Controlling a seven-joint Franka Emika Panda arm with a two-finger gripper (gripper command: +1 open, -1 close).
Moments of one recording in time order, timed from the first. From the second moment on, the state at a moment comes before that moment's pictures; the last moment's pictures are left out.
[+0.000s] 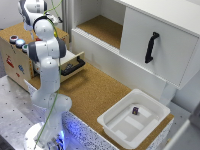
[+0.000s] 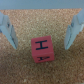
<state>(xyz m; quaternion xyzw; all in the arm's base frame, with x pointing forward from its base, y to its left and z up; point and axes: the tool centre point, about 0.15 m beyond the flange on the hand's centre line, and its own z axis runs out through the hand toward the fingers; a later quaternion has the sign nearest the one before) 0.290 0.483 0.441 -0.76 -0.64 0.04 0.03</state>
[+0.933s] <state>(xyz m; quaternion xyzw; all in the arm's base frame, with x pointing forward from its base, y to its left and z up) 0.297 0.476 0.436 -0.77 -0.64 0.04 0.03</state>
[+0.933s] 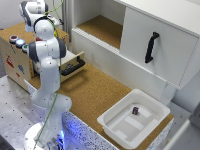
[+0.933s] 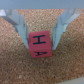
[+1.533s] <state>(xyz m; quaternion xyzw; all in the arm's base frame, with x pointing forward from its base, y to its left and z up) 0.305 0.457 0.473 -0.82 -0.57 0.01 0.02</state>
